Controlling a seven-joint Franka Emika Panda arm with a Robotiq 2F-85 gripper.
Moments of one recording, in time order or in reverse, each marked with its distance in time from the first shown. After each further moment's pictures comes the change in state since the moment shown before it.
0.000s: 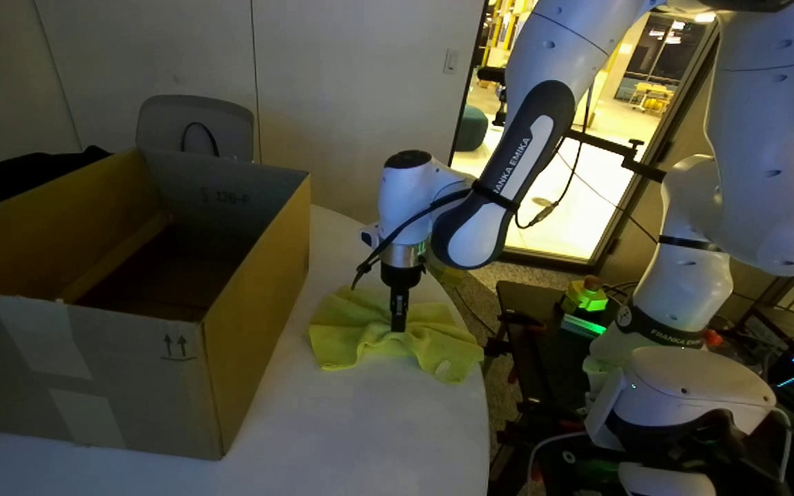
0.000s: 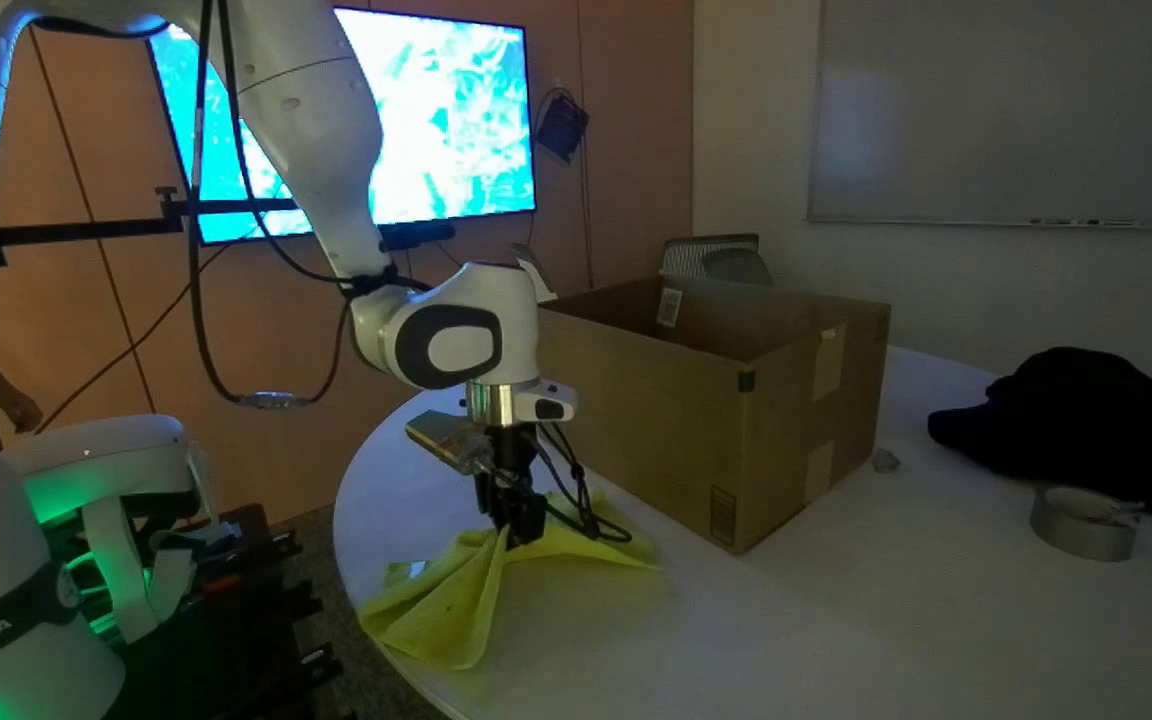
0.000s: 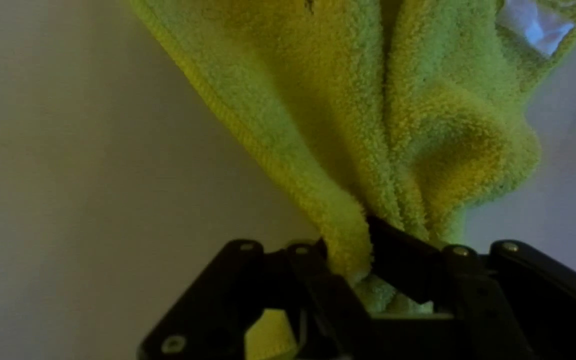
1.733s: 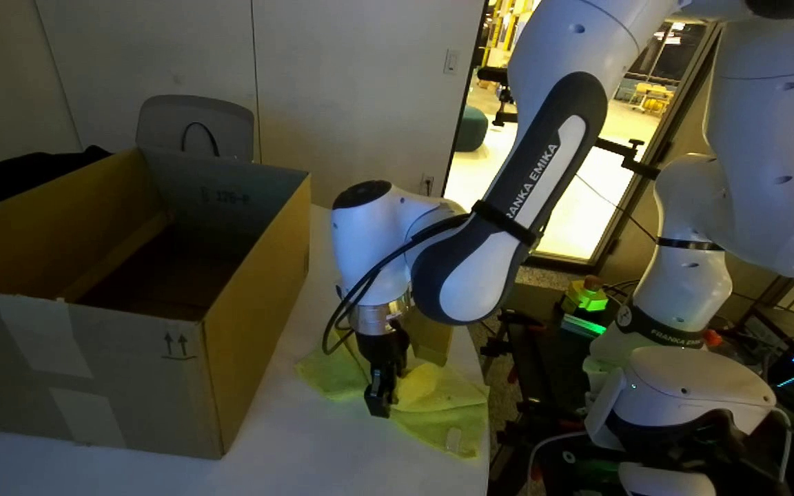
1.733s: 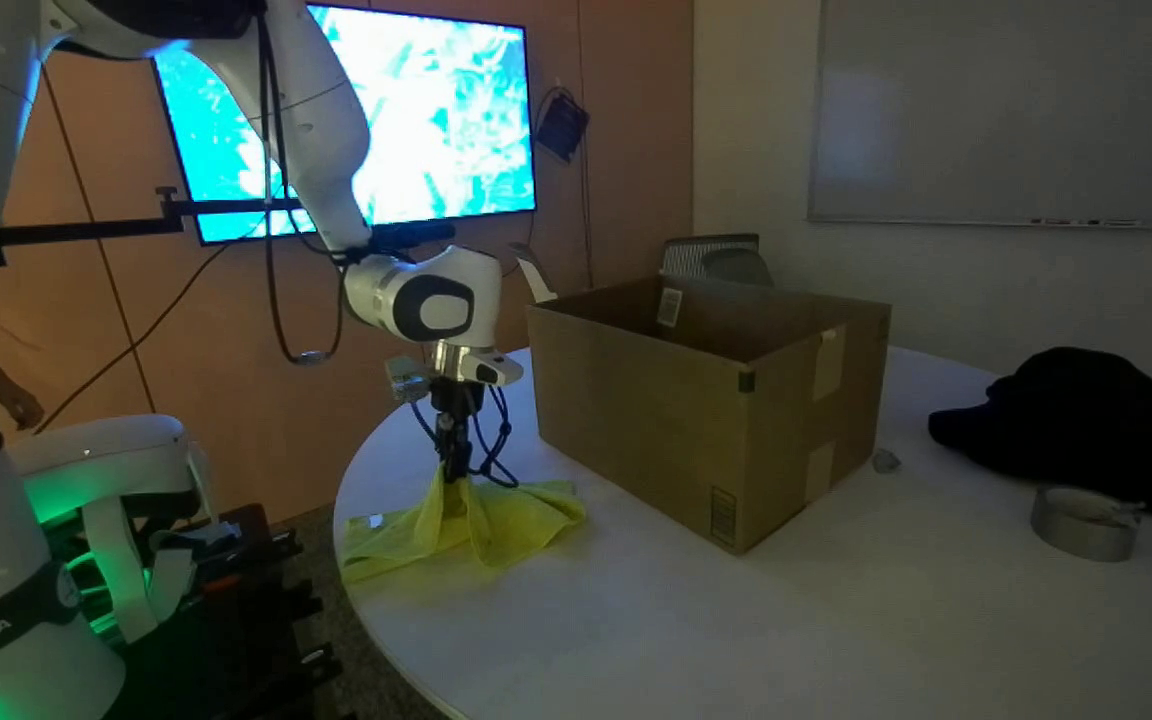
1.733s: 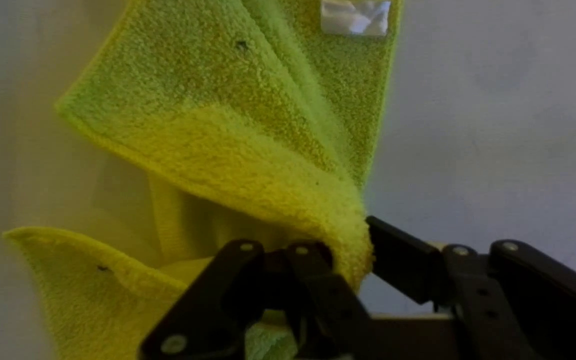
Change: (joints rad) arm 0.168 0.073 0.179 0.183 0.221 -0.247 0.404
